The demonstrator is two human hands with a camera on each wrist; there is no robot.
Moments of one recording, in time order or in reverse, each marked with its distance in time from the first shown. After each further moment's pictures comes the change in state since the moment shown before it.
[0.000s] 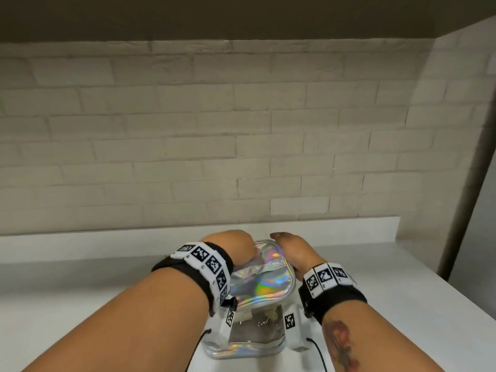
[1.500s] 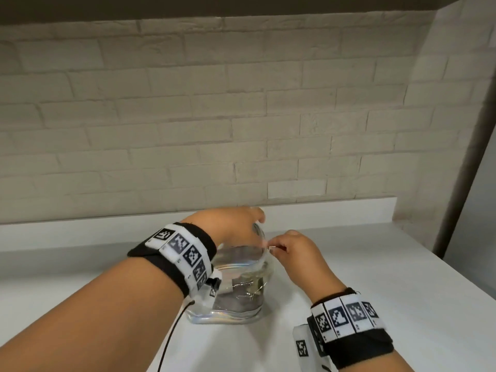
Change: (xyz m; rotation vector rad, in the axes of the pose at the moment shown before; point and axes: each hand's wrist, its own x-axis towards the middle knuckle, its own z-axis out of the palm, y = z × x) left_hand -0.027 -0.002 -0.009 -0.071 0.079 0.178; right_hand -0.071 0.020 0.000 -0.534 0.117 -0.430
